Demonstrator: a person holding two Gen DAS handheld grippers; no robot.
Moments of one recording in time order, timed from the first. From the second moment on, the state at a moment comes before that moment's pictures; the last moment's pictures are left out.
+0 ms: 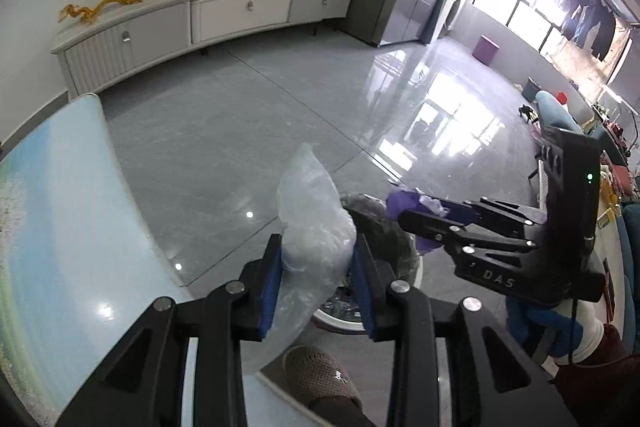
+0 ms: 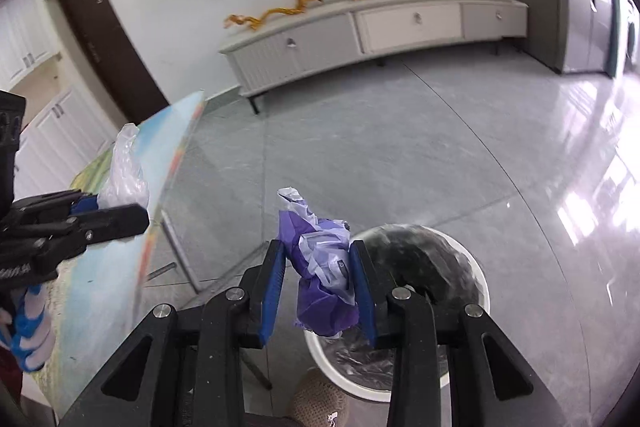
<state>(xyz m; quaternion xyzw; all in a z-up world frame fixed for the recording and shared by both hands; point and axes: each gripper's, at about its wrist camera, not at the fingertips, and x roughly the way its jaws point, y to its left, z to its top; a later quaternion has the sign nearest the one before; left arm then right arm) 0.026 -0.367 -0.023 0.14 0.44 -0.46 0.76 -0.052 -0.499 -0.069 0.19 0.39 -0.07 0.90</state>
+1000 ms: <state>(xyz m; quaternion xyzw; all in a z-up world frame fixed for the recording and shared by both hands) -0.003 -0.373 0.000 0.11 0.37 -0.35 0.86 -0.091 -0.532 -0.069 0.21 0.36 -0.21 0.88</state>
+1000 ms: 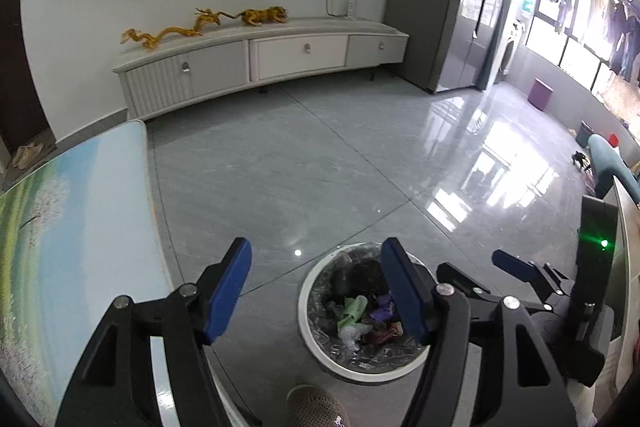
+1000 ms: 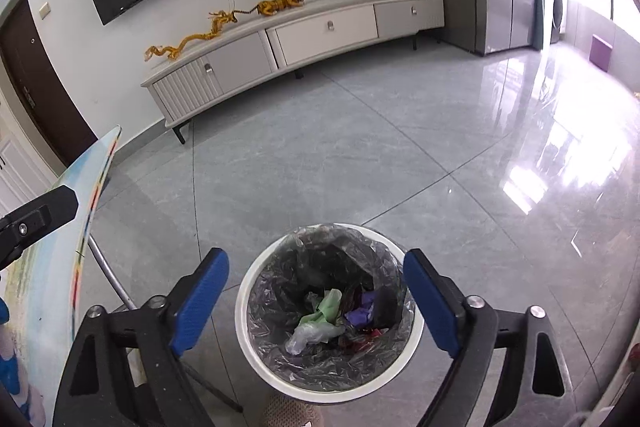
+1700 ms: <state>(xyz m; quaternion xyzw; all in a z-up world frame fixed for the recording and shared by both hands) -0.033 -0.167 0.091 0.05 0.23 -0.14 0.96 -0.092 -0.385 0.062 0.09 0.23 -0.15 0.96</state>
